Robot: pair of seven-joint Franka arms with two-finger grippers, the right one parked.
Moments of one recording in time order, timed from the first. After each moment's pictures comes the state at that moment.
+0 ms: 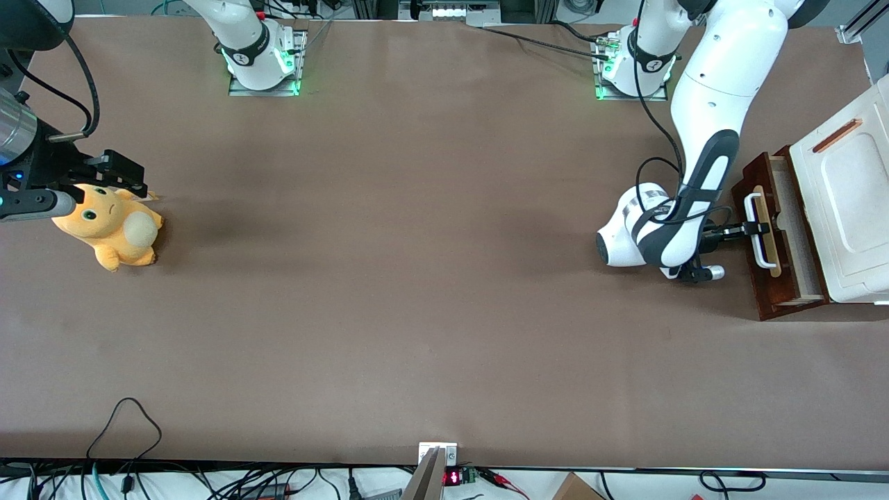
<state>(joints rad) -0.17 0.70 -0.08 -1.91 1.24 1.36 -0.87</state>
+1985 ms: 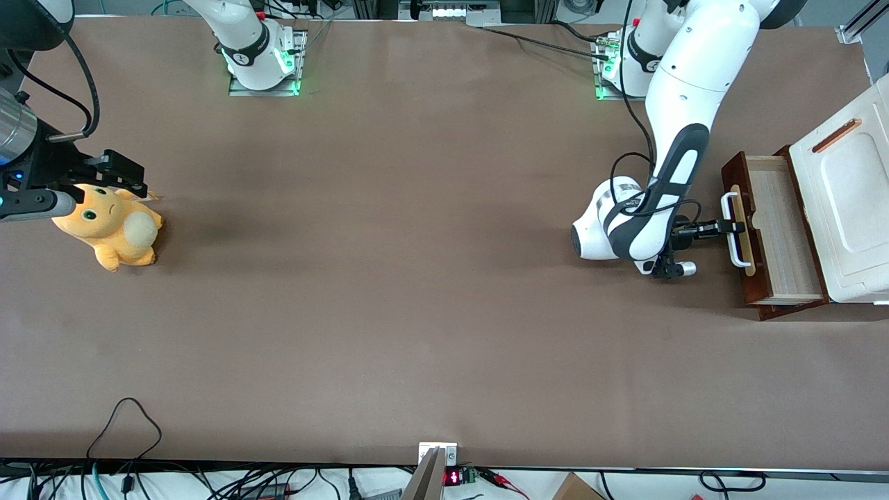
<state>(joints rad) -0.27 0.71 -0.07 -1.90 1.18 1.35 -0.88</state>
